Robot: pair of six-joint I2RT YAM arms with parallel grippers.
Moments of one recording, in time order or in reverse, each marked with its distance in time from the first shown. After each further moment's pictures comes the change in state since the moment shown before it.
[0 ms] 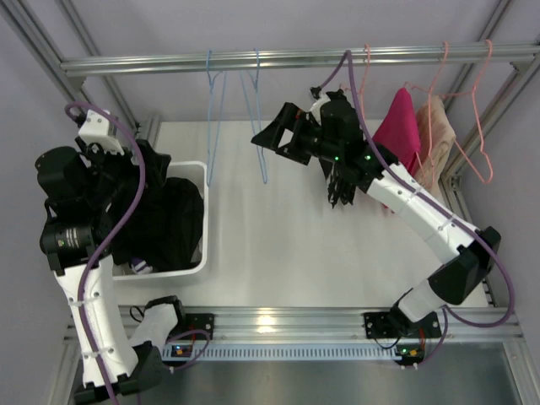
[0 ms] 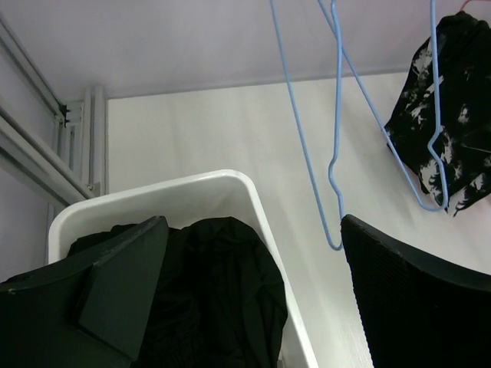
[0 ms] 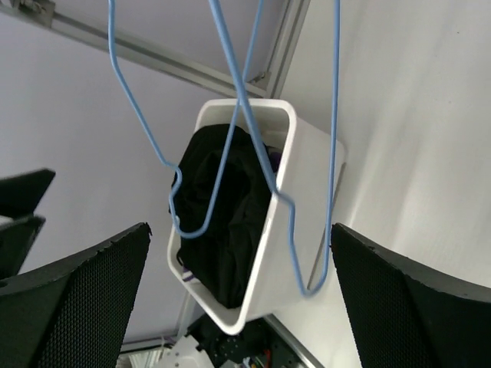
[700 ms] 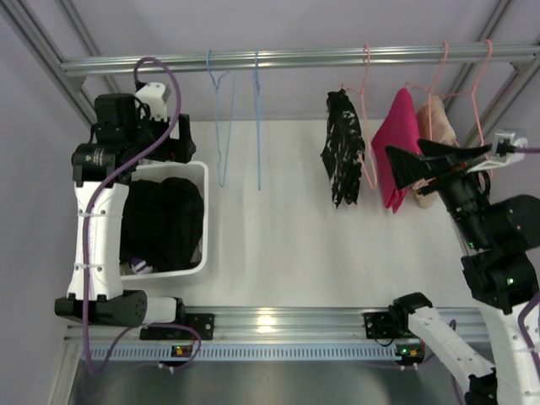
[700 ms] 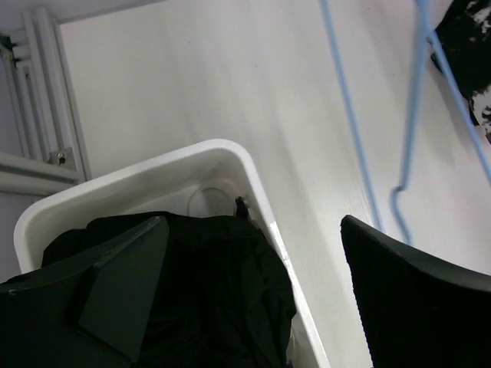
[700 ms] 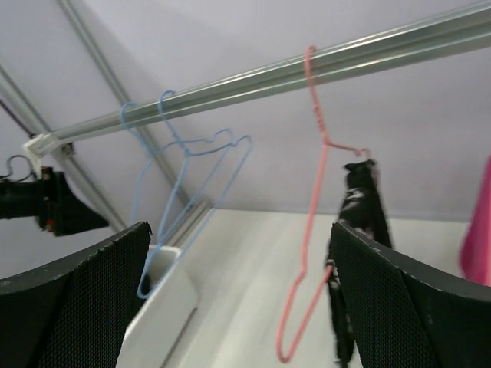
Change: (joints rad) left arm -0.241 0.430 0.305 -0.251 -0.233 0.085; right arm -0.394 -0.877 -0.395 0.075 0.050 -0.449
